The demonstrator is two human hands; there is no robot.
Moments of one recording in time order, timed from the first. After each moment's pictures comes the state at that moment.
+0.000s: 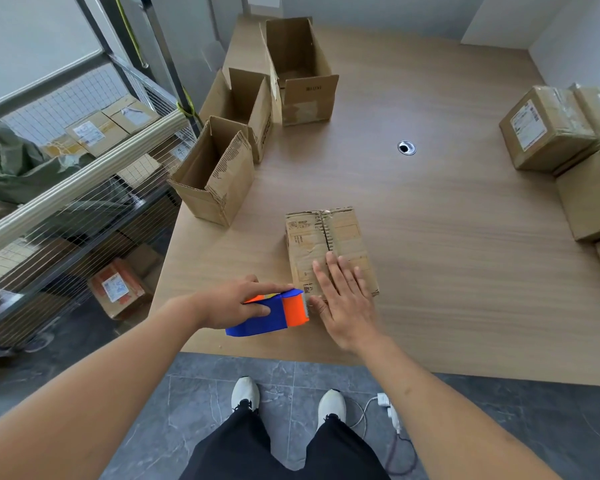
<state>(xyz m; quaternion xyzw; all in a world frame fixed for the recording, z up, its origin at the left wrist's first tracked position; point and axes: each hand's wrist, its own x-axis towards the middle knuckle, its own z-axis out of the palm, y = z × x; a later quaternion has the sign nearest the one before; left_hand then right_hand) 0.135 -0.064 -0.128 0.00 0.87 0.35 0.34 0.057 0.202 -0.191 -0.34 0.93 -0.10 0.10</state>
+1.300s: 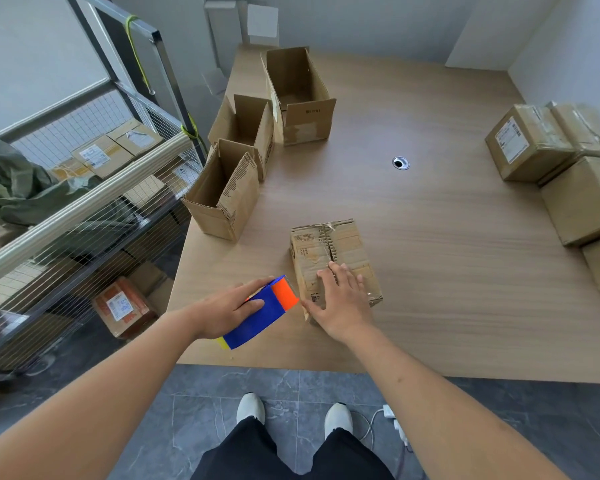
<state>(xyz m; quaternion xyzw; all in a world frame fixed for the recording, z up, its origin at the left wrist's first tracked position) 0.155 -0.090 -0.122 -0.05 0.88 0.39 0.28 0.058 0.156 -0.147 -0.22 0.95 -0.11 0.18</state>
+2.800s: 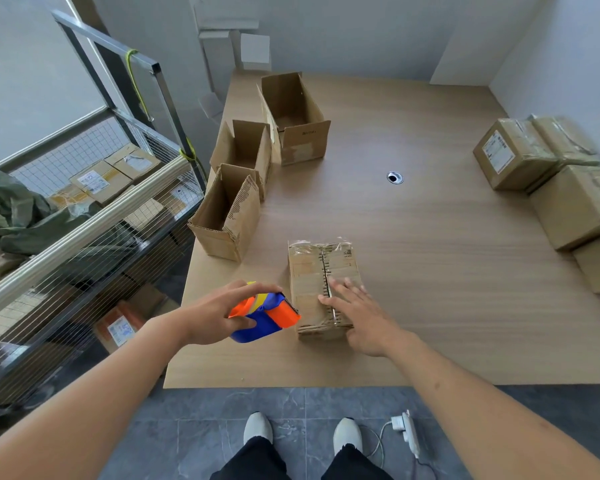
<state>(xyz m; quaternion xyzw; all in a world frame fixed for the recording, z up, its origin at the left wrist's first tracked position) 0.144 -0.120 -0.061 0.00 0.87 0.40 0.29 0.036 0.189 -0.129 -0.35 0.89 -0.09 0.26</state>
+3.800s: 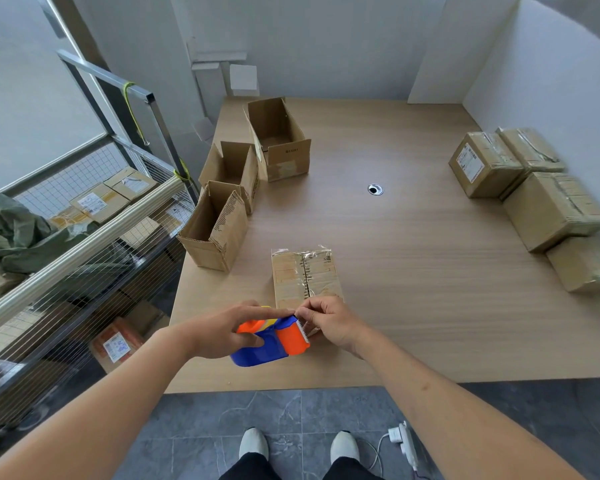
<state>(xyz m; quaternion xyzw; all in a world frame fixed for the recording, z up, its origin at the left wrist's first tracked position) 0.152 -0.065 -0.033 0.05 0.87 0.38 0.31 0.068 0.169 -0.082 -0.13 0.74 -0.54 0.38</state>
